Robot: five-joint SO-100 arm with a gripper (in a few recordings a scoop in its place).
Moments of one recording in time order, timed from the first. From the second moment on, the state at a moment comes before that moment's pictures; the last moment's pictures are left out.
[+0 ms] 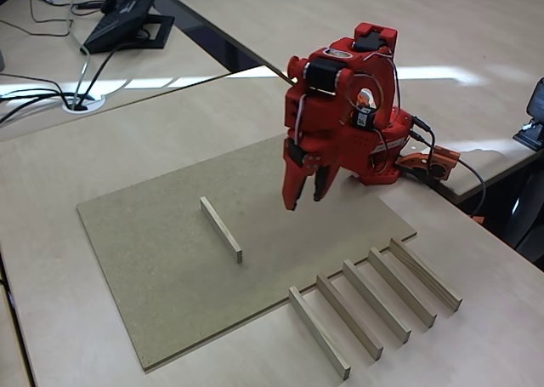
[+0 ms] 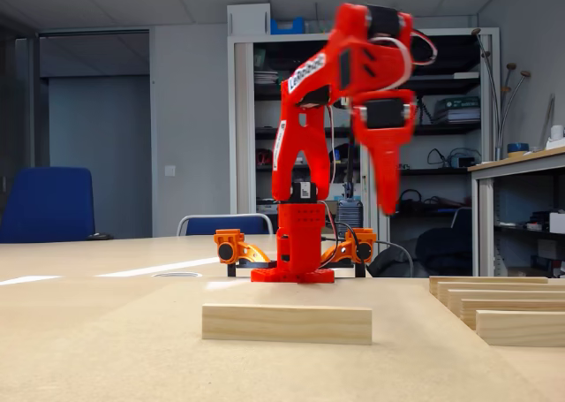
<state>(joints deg) -35.4 88.4 75.8 102.3 32.6</state>
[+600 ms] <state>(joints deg) -62.8 89.7 88.7 88.6 53.3</state>
